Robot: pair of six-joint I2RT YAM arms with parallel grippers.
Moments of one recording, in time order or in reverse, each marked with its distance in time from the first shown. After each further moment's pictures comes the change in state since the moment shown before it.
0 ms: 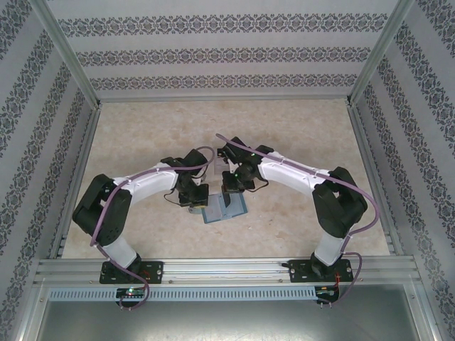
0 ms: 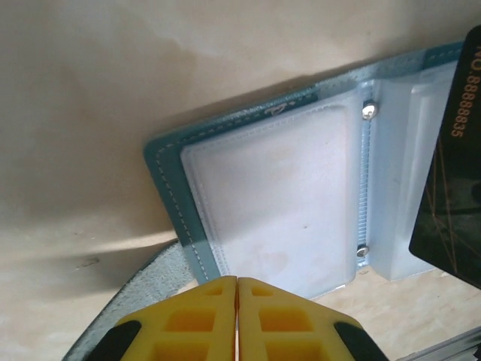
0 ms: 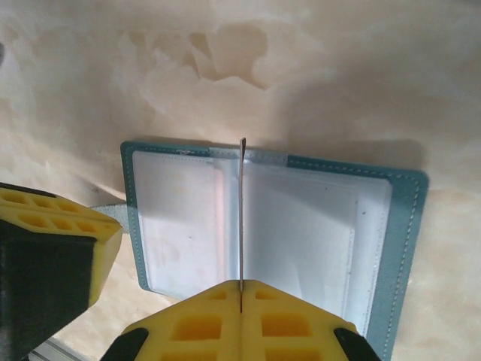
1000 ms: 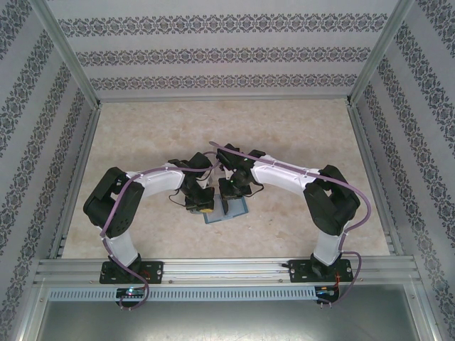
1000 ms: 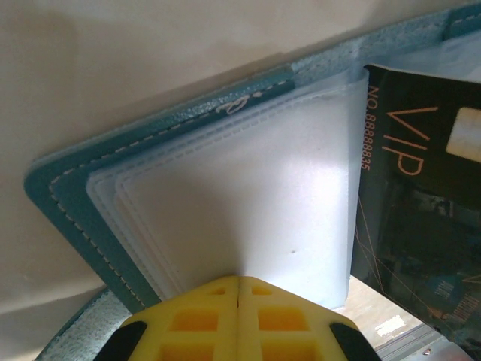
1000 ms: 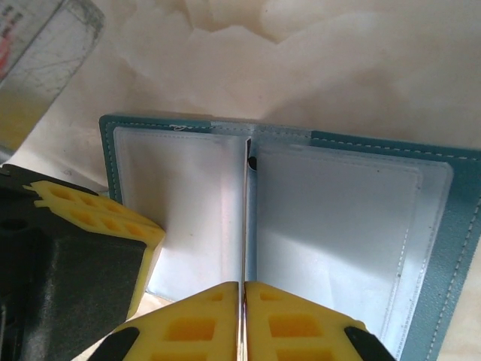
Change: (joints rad) left arm -0.018 0.108 0.000 0.073 0.129 0.000; right arm 0.053 0.053 -0.011 -0.001 0.000 0.028
